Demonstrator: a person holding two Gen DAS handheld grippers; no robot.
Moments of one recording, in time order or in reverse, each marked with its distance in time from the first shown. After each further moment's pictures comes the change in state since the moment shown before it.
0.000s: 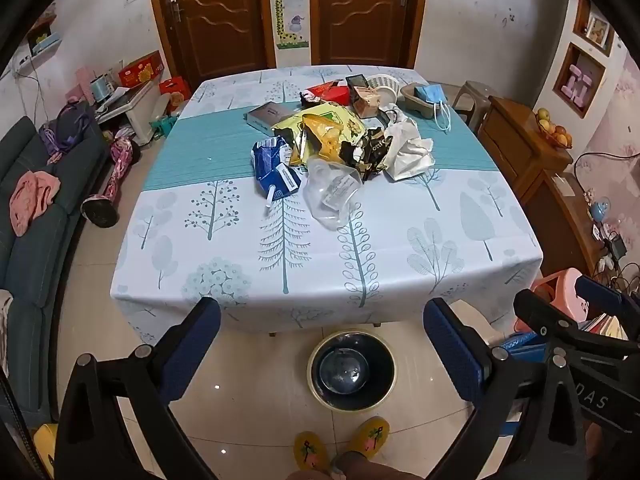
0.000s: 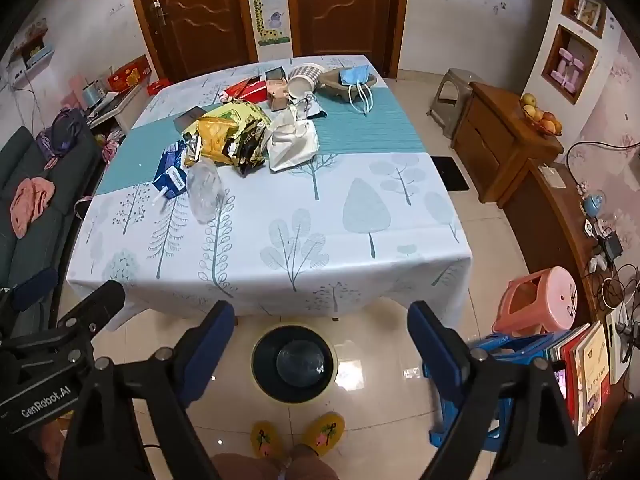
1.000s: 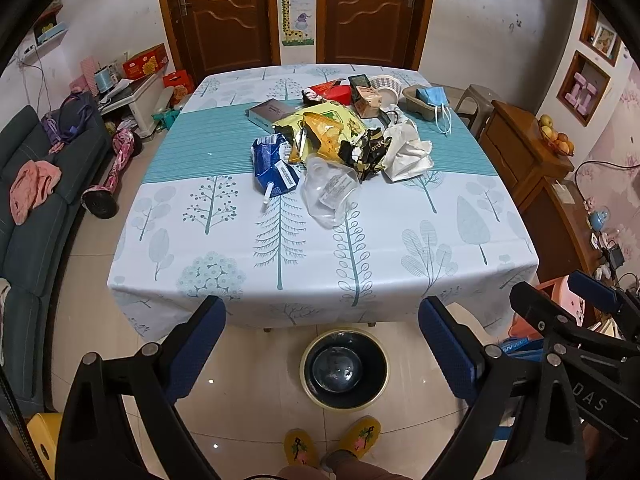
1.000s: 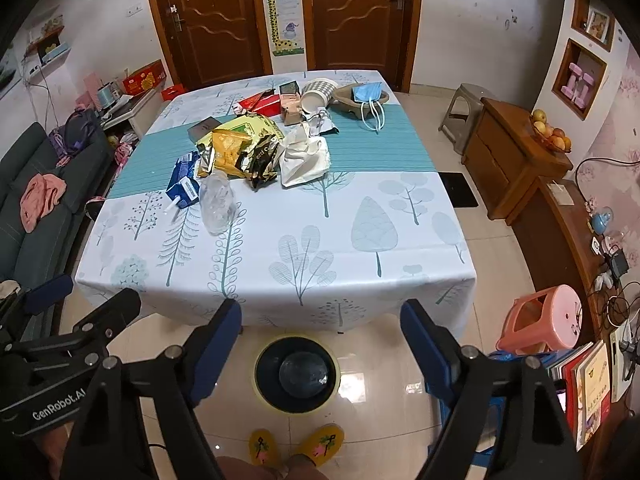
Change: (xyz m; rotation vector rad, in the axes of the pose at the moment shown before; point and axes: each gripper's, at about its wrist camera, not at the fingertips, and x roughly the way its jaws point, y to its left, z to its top) left arm 0.000 -0.005 0.001 -0.026 0.004 -0.005; right arm -0.007 -0.001 0.004 -0.044 -0.046 0.047
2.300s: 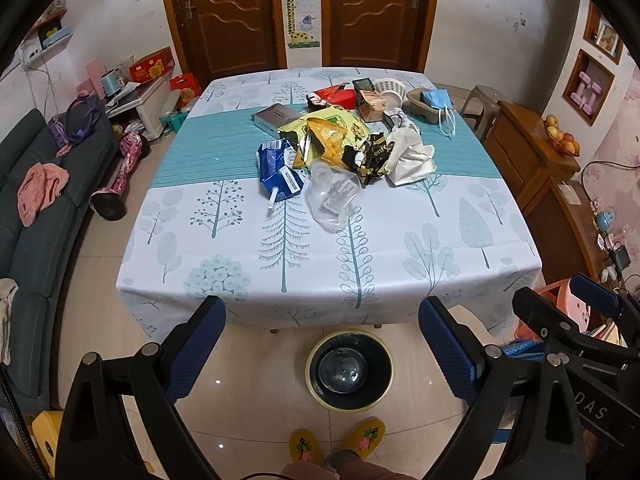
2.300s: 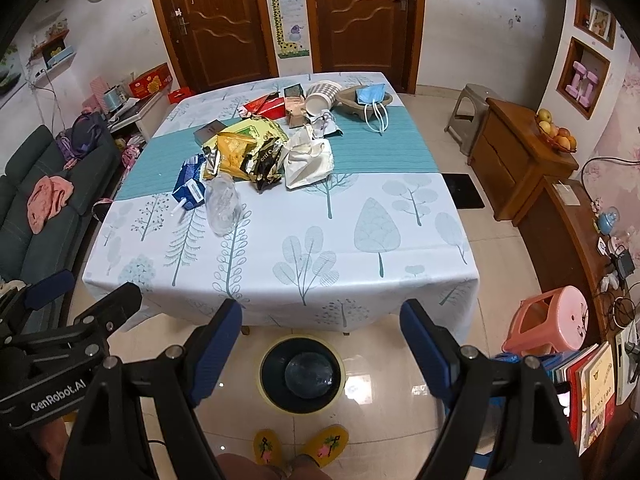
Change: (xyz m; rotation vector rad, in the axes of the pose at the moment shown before) left arm -0.010 0.001 0.002 -0.014 -0.008 0.024; right arm -0.004 -0.005 0.000 -0.002 -0.011 0.038
